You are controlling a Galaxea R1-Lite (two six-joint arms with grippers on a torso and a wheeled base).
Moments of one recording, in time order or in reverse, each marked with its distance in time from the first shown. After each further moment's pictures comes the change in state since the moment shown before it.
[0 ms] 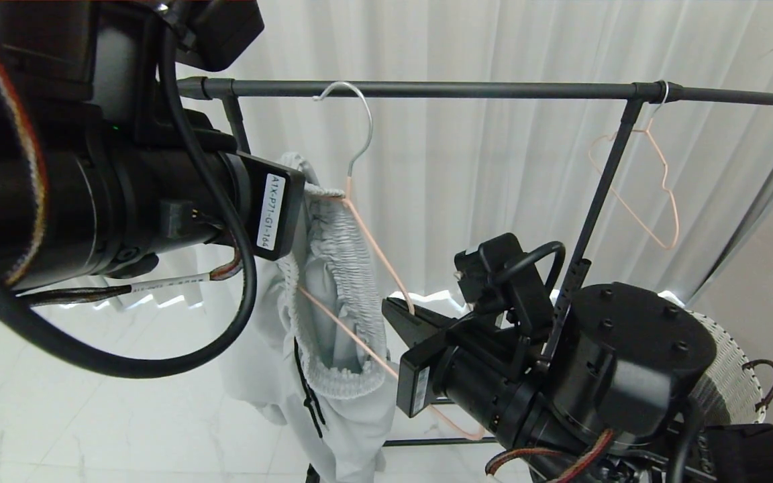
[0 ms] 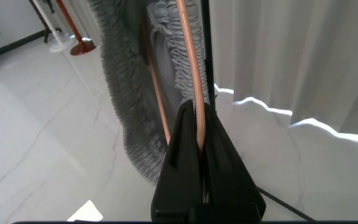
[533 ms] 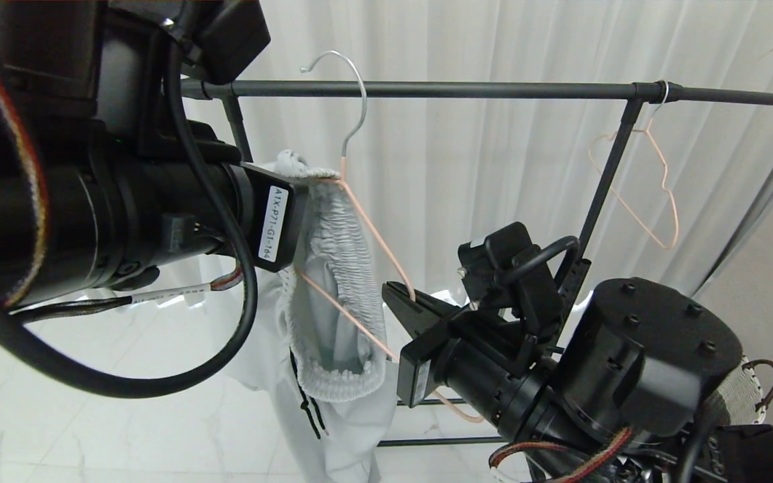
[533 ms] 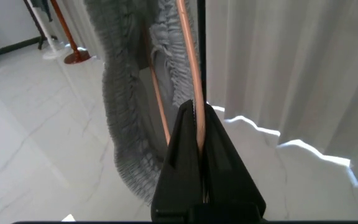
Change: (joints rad) left arm -0.011 -0.004 0.019 0.000 -0.001 0.003; right arm 0.001 0.000 0.001 -0.077 -0.001 -0.092
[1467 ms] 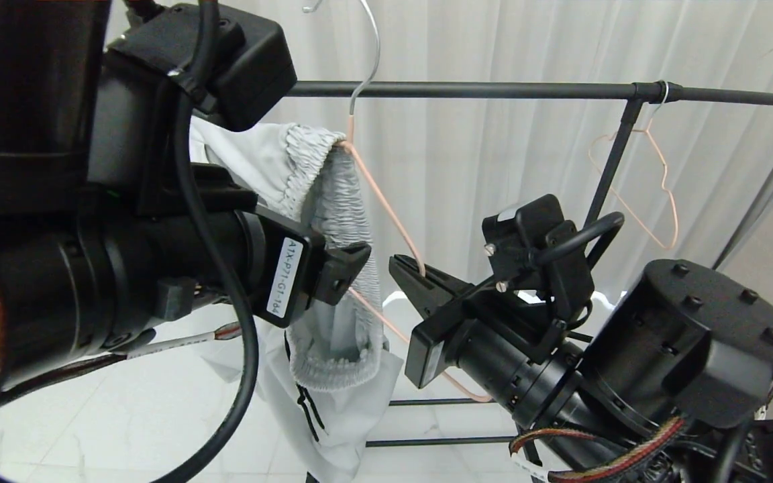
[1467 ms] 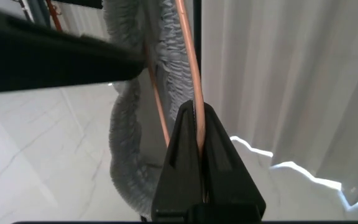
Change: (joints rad) left arm -0.092 -0.029 0.073 -0.002 0.000 -0.003; right arm 0.000 -0.034 -0.003 -0.053 0.001 -0.061
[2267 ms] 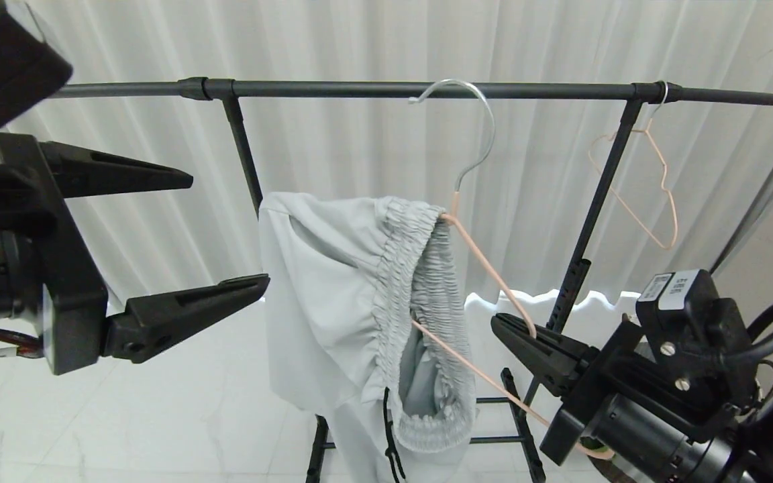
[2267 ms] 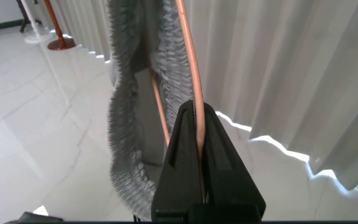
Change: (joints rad) left arm 0.298 -0.256 0.134 0.000 -0.579 0.461; right arm -0.075 -0.234 0.411 -0.071 0.060 -0.029
